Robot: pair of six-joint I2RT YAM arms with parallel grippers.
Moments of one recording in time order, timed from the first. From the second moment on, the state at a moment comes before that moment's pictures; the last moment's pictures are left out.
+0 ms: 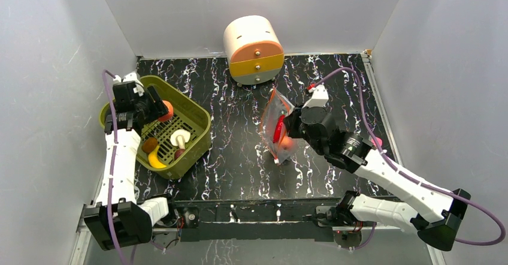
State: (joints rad) left arm 0.18 1.12 1.06 -0.67 0.05 -0.29; right arm 0.88 0.95 0.98 -0.47 0.45 0.61
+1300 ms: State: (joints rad) left arm 0.00 0.92 1.10 -0.60 0.69 -0.35; right arm 0.88 1.04 0.98 -0.41 0.43 0.67
